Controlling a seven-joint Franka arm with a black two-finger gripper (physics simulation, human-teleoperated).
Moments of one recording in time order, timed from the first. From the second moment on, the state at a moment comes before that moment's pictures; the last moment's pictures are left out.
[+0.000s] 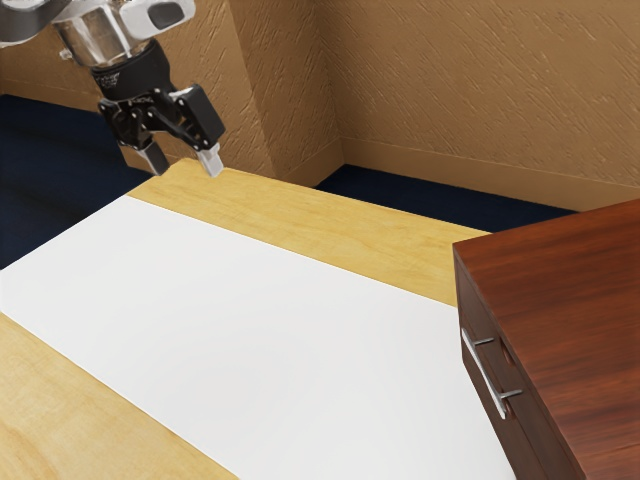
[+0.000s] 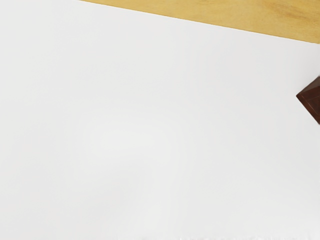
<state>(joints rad) -0.07 0.01 0.21 -1.23 -0.08 1.37 -0.03</state>
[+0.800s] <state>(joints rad) 0.20 -0.05 -0.02 -1.64 -0.34 1.54 -0.30</state>
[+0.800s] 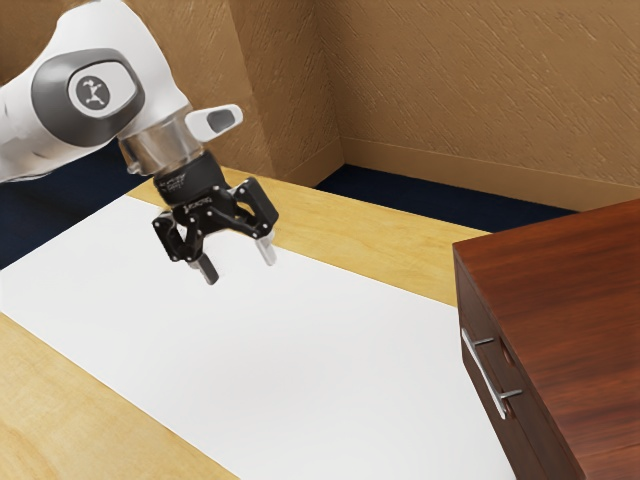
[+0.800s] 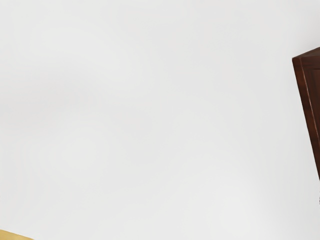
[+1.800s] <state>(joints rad) 0.11 -0.11 -0.24 -1.89 -0.50 1.98 -0.57</state>
